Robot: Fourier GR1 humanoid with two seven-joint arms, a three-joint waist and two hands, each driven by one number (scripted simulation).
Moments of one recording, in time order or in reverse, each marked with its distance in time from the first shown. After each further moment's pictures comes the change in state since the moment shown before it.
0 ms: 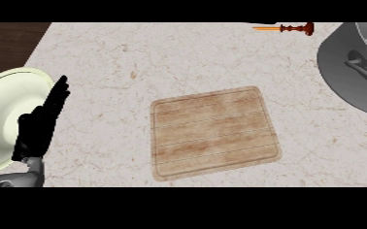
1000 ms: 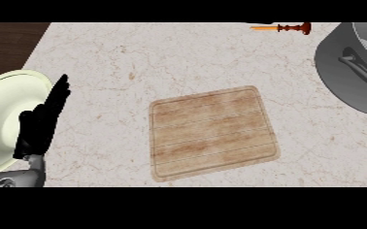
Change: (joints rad) left arm -0.015 -0.006 0.006 0.015 0.002 -0.005 0.008; right arm 0.016 0.002 -0.359 -0.051 -0.342 0.022 -0.346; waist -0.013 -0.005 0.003
